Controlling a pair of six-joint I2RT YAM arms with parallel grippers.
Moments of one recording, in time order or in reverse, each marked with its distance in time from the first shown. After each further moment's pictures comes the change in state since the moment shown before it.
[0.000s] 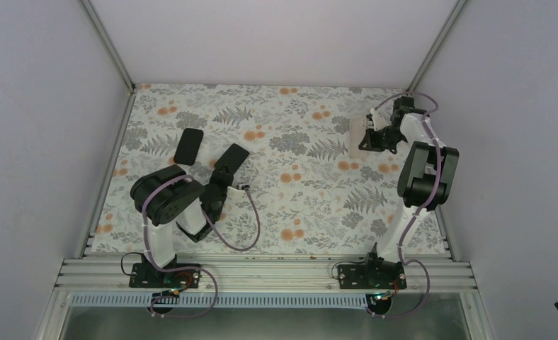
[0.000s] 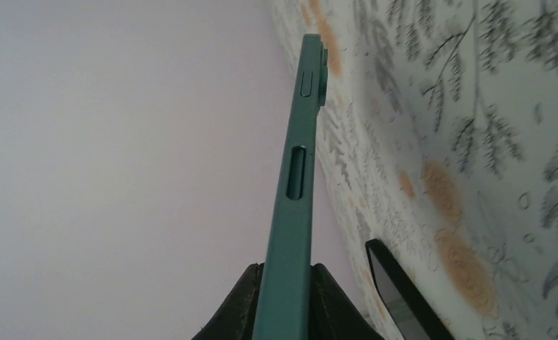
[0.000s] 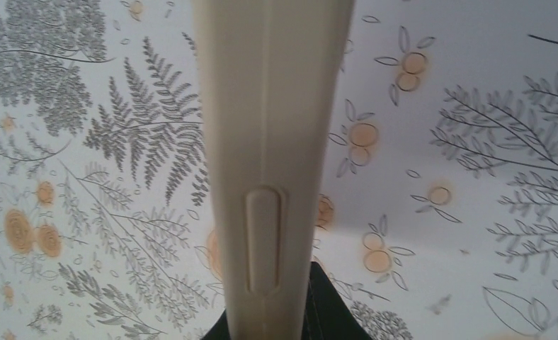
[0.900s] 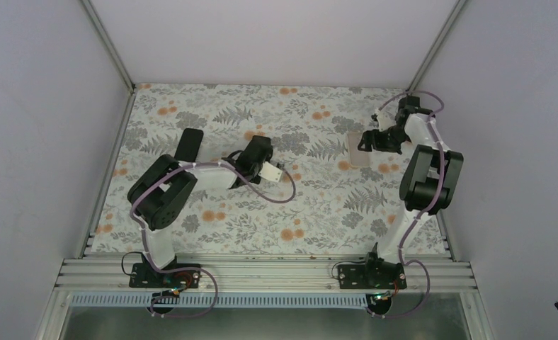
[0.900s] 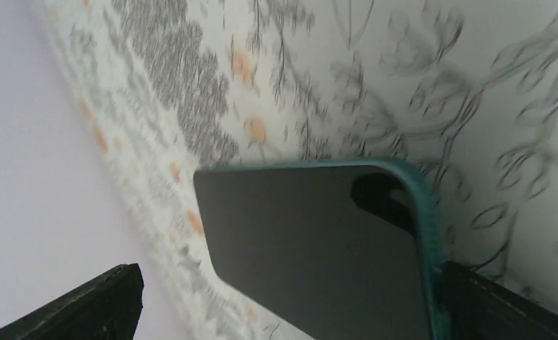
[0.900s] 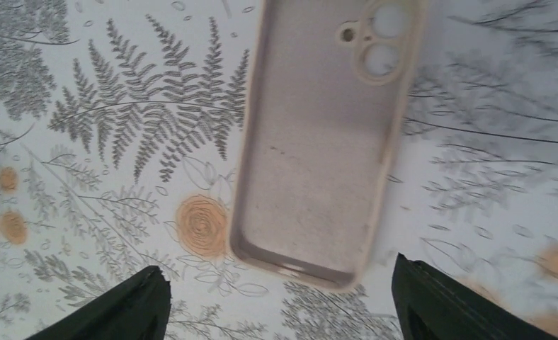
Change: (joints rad) left arm -0.050 -0.026 0.718 -1.351 0.178 -0.380; right arm -0.028 -0.029 -0.011 -0.031 0.058 -0.029
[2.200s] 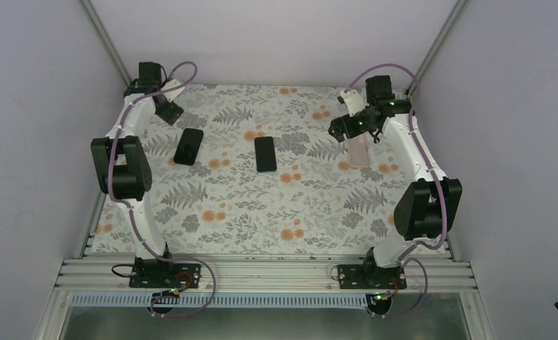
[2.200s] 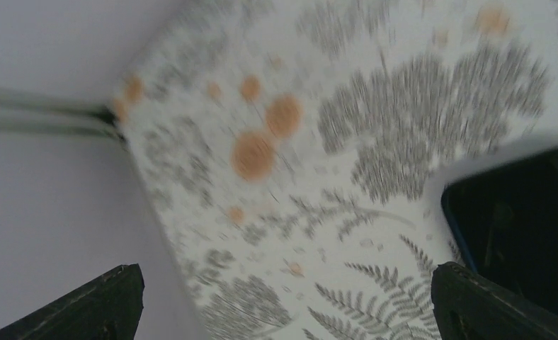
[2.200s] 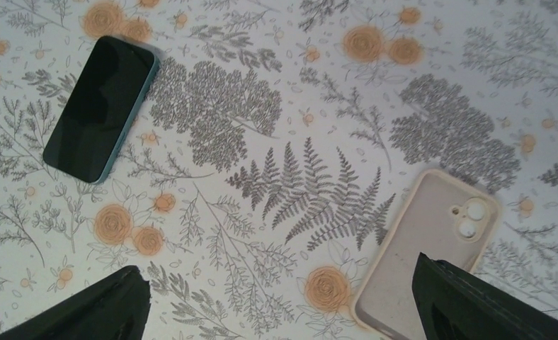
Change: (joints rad) left arm 0.783 0.127 0.827 -0.848 0.253 -0.678; right arm 0.328 -0.299 0.040 0.040 0.140 0.003
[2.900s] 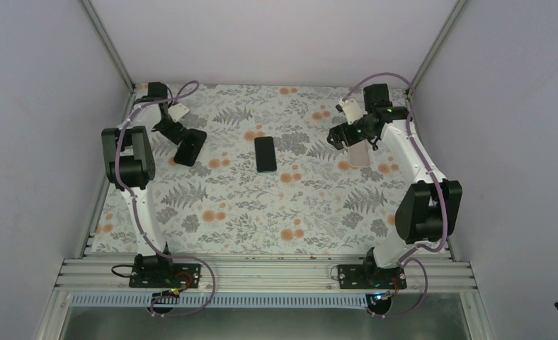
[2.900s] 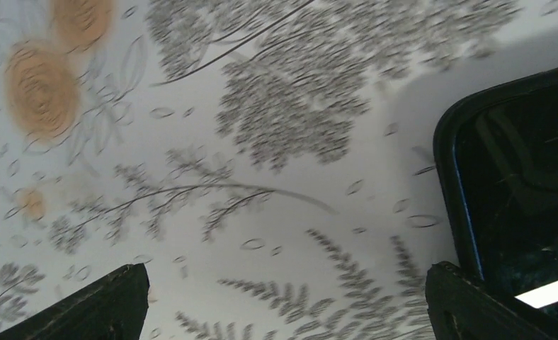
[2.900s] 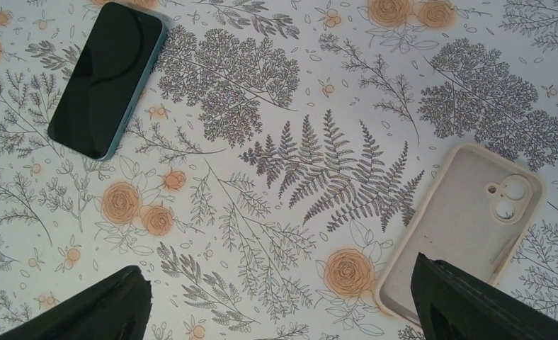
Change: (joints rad) left arm 0.048 0.212 -0.070 -0.024 0.040 -0.032; right arm 0.006 -0.033 -0.121 0.035 -0.022 0.005
